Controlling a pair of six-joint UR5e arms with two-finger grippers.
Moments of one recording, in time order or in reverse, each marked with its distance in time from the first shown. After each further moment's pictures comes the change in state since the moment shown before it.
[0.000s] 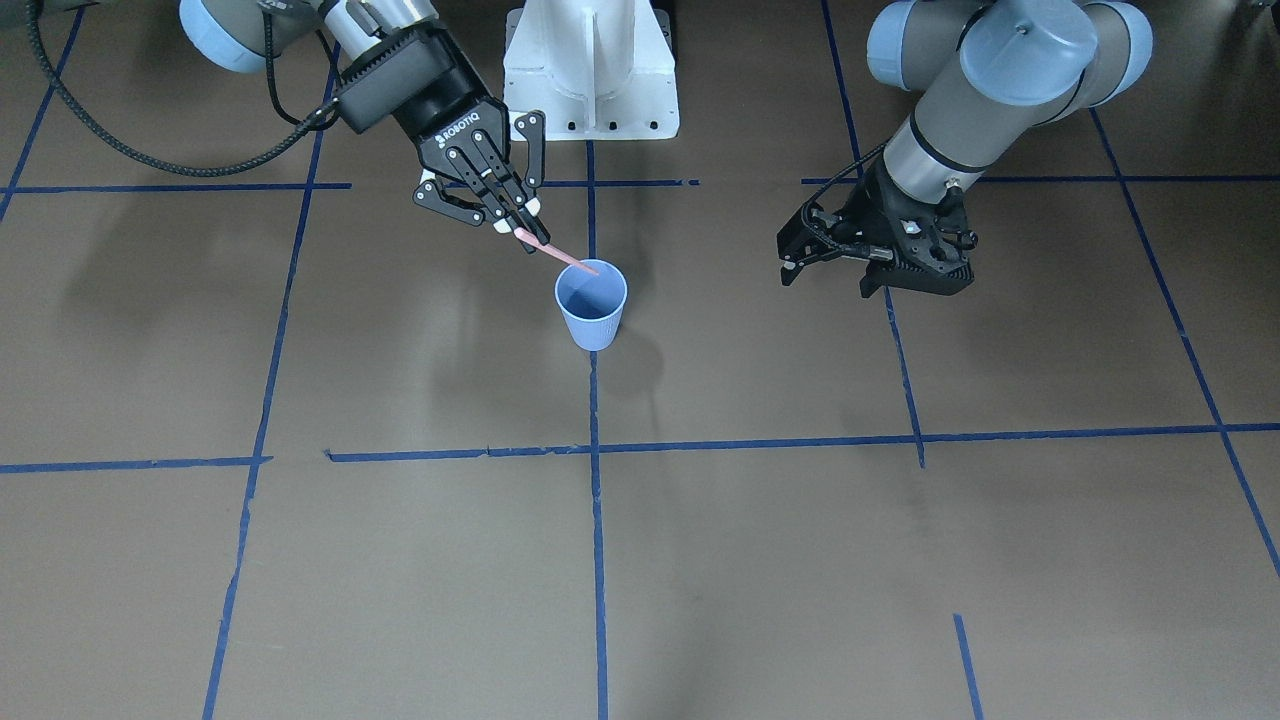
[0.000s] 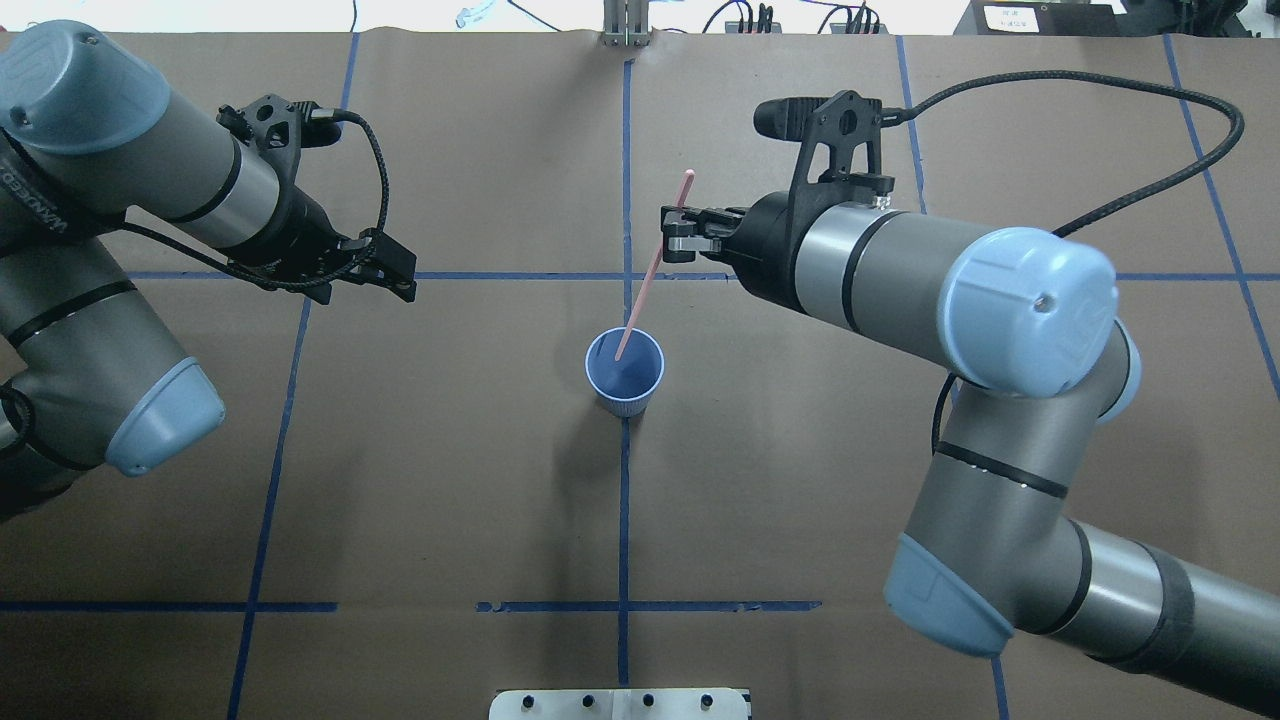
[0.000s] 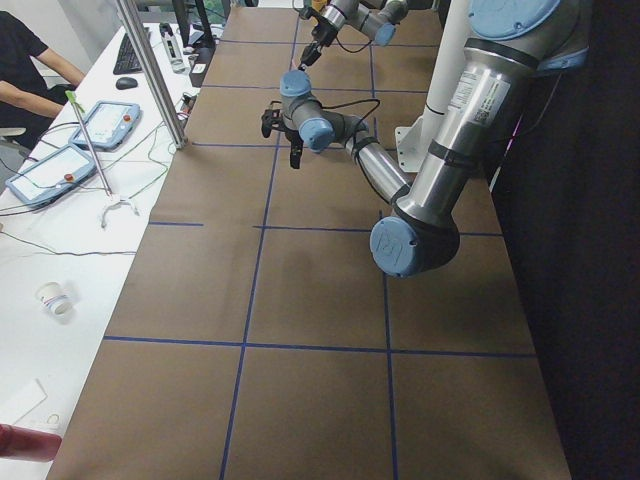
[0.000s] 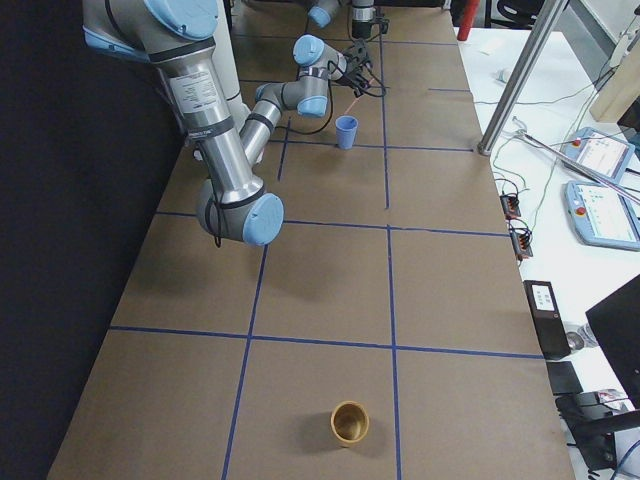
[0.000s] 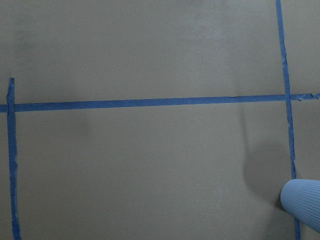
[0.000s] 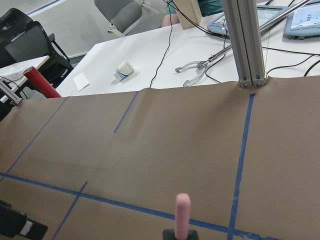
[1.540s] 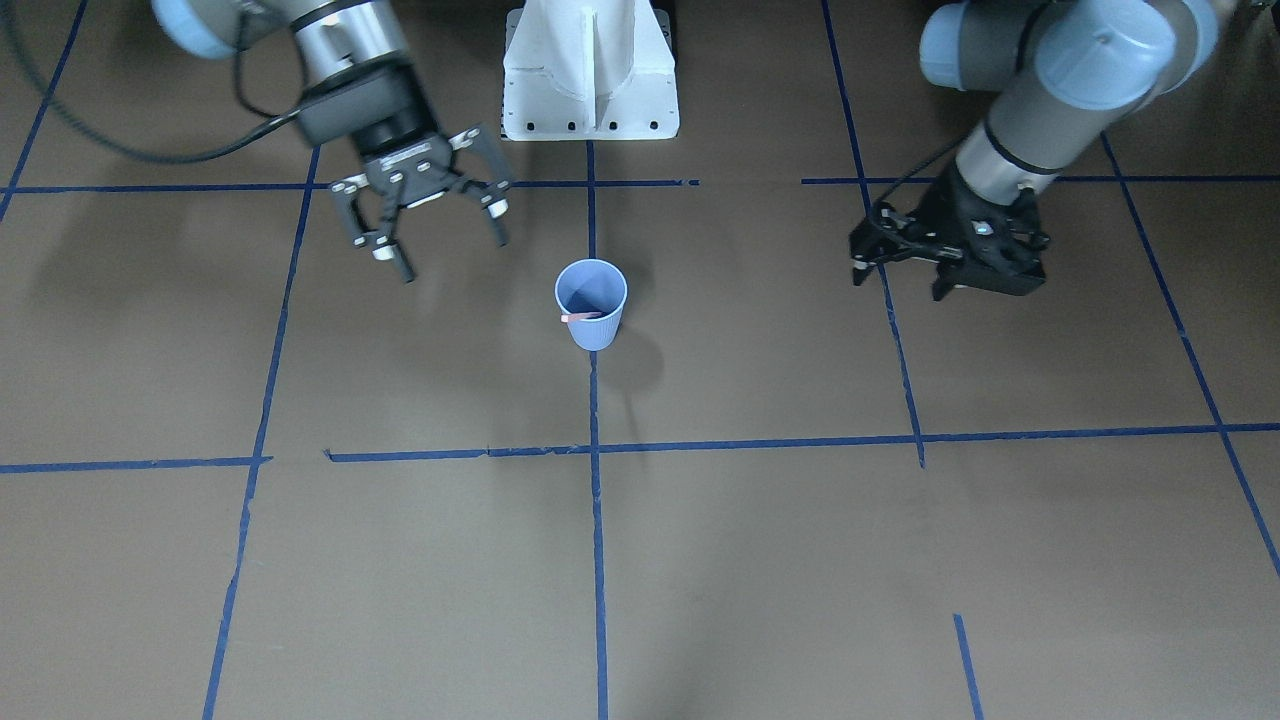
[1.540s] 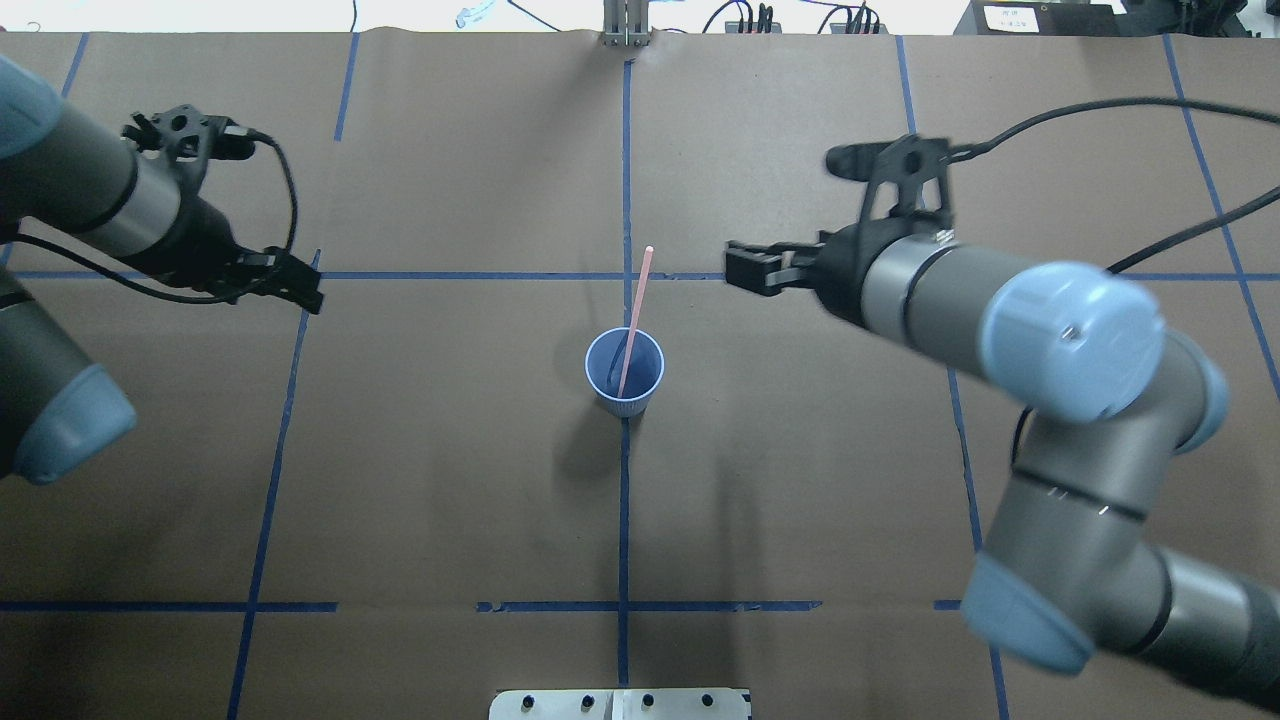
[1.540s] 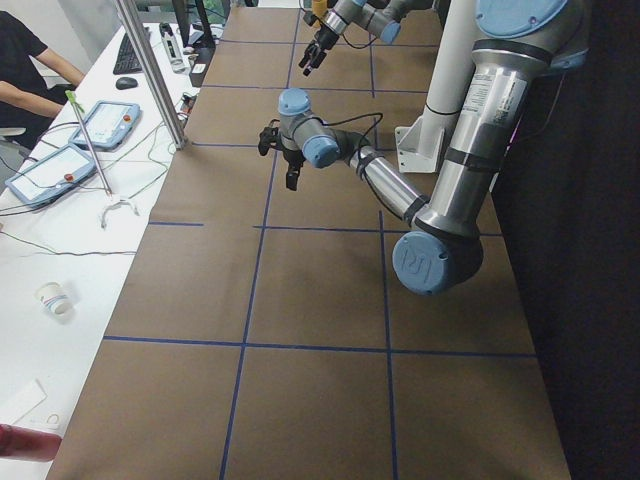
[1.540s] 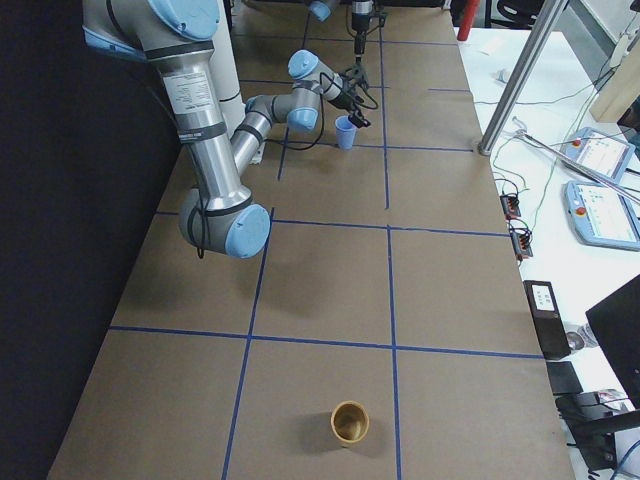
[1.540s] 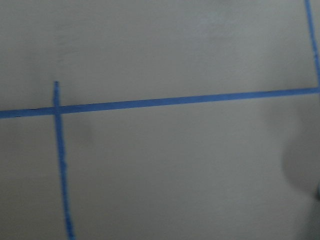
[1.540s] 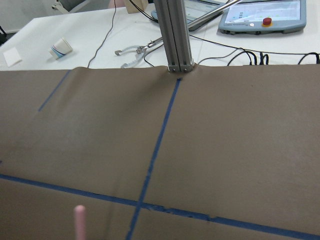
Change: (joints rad) left arm -0.089 0.180 -0.044 0.007 -0.002 0.288; right arm 0.110 -0.177 0.068 -0.127 0.097 -0.044
